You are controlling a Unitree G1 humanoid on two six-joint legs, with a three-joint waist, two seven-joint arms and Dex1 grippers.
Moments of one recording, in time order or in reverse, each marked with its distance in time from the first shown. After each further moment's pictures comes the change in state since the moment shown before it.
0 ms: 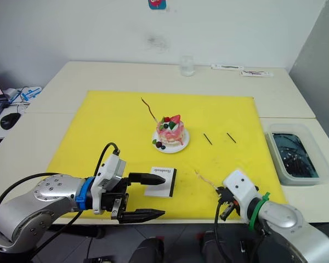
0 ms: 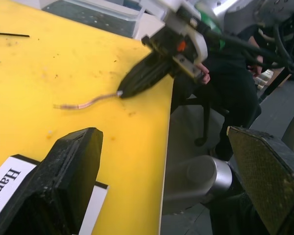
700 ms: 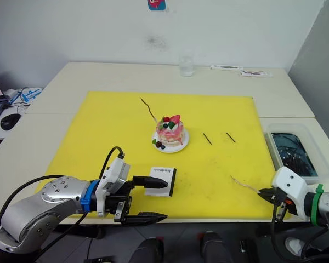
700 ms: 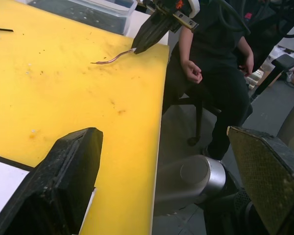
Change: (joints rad) left arm 0.004 -0.019 -0.048 0.013 0.019 -0.021 -0.016; right arm 0.237 -0.241 -0.323 0.346 -0.075 -0.397 0.485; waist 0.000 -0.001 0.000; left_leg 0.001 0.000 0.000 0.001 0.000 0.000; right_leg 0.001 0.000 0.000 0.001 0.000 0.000
